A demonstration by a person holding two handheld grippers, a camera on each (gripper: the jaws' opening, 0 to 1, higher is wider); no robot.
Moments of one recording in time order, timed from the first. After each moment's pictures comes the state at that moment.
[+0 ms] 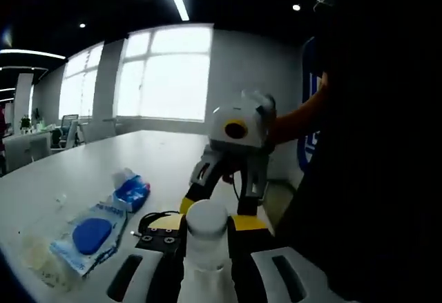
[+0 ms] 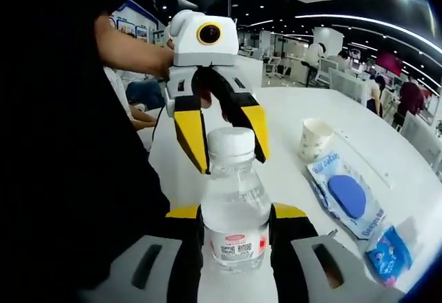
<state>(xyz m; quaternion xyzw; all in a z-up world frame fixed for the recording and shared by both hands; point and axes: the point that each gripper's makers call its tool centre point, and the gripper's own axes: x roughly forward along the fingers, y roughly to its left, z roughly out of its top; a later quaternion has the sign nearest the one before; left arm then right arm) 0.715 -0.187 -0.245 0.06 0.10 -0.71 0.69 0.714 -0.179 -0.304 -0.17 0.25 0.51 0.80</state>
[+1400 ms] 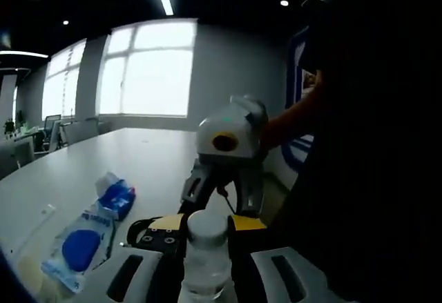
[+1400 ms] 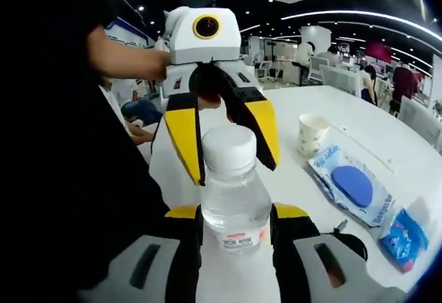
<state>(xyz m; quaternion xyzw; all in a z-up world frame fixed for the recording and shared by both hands) 0.706 -0.210 -0.245 0.07 0.11 -0.76 0.64 0.710 -0.181 -0.313 -0.12 0.26 0.50 0.82</state>
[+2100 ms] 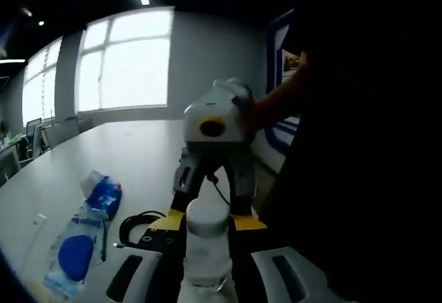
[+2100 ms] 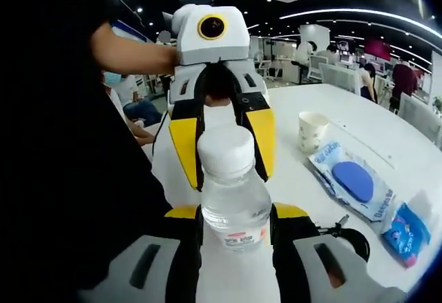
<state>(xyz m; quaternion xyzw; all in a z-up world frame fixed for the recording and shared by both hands) 0.698 -0.209 -0.258 0.12 0.11 -0.79 0.59 0.706 -0.183 -0.315 -0.11 0.26 0.50 0.82</state>
